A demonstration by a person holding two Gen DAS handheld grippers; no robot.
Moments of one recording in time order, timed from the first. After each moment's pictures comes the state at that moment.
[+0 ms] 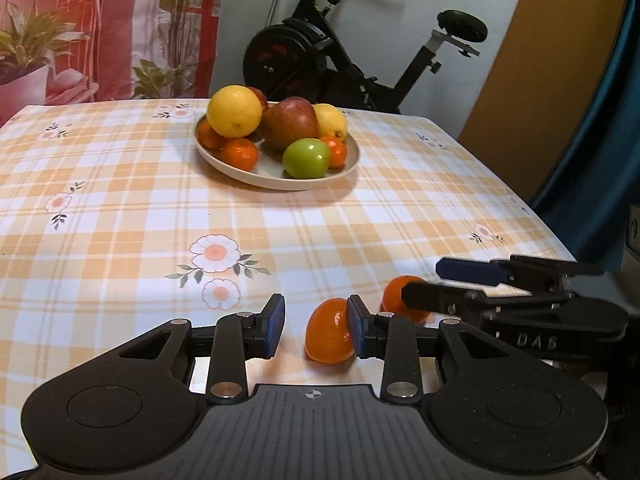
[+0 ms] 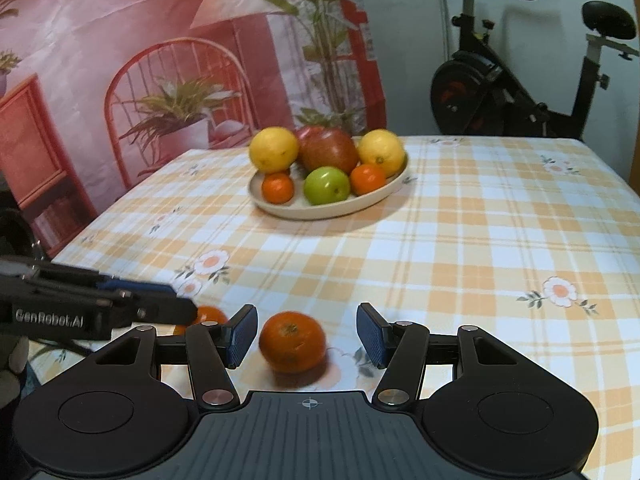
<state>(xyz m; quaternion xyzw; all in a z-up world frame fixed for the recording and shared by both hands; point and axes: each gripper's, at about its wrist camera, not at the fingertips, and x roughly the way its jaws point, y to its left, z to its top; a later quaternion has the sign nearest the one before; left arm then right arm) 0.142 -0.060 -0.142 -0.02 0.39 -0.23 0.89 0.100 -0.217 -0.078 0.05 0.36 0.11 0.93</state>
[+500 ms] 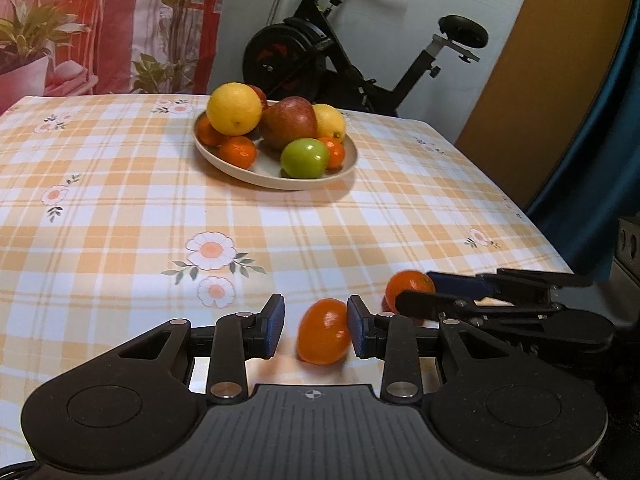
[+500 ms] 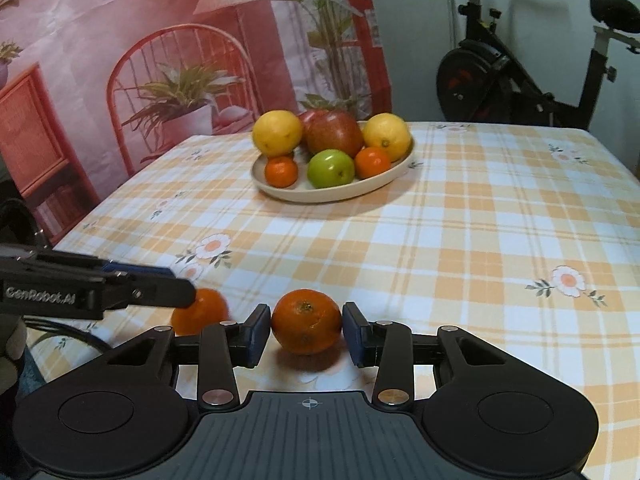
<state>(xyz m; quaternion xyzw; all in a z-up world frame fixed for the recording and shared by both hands) 0.141 -0.060 -0.142 -0.03 0.39 -0.24 0.89 0.101 -0.219 -0.082 0.05 0.37 0.11 0.92</state>
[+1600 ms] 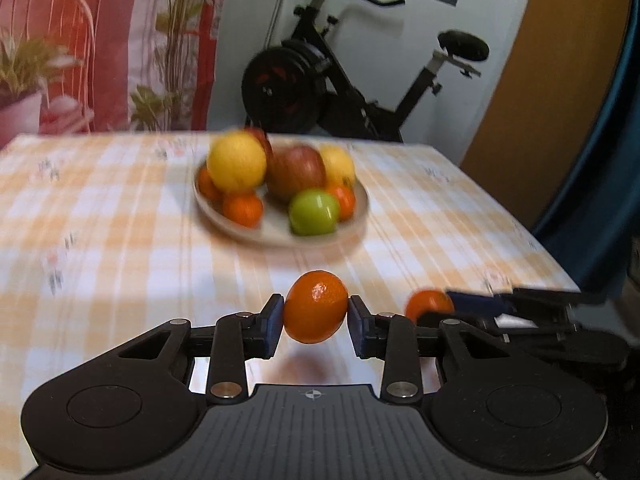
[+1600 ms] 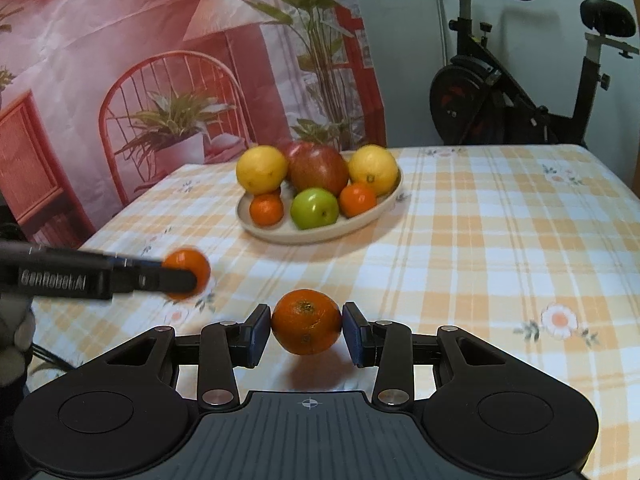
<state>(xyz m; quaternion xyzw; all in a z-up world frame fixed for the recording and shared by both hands) 0.185 -0.065 -0.120 -0.02 0.36 -0.23 0.91 0.125 -0.233 -0.072 0.07 0.34 0.11 0.93</state>
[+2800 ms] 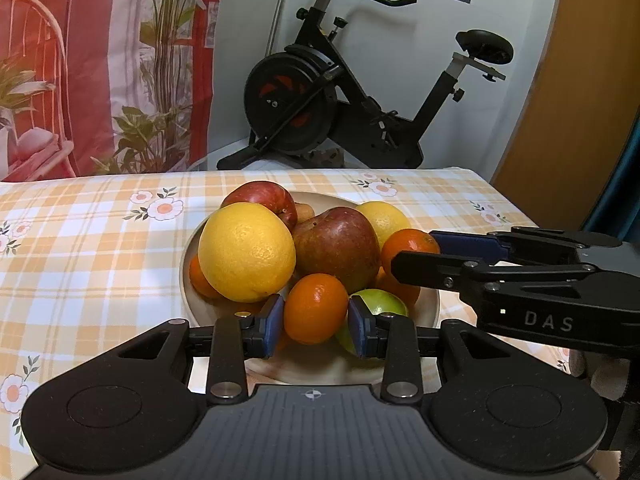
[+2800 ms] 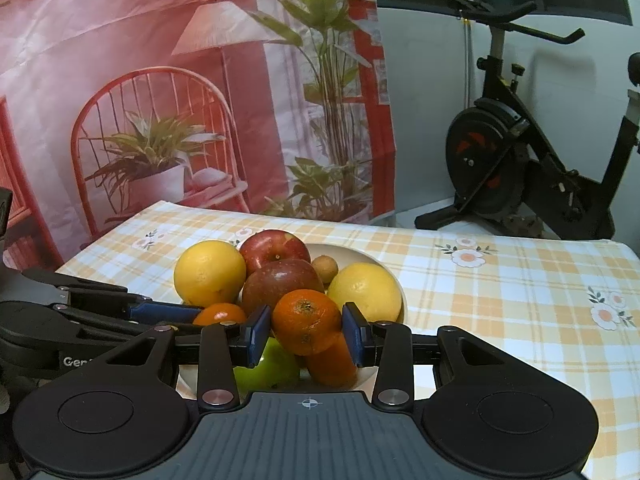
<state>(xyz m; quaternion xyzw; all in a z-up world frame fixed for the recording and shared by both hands) 0.294 -0.090 -0.137 0.00 0.35 -0.23 0.91 0.275 -0.238 -0.065 0.02 0.30 0.12 0.94</state>
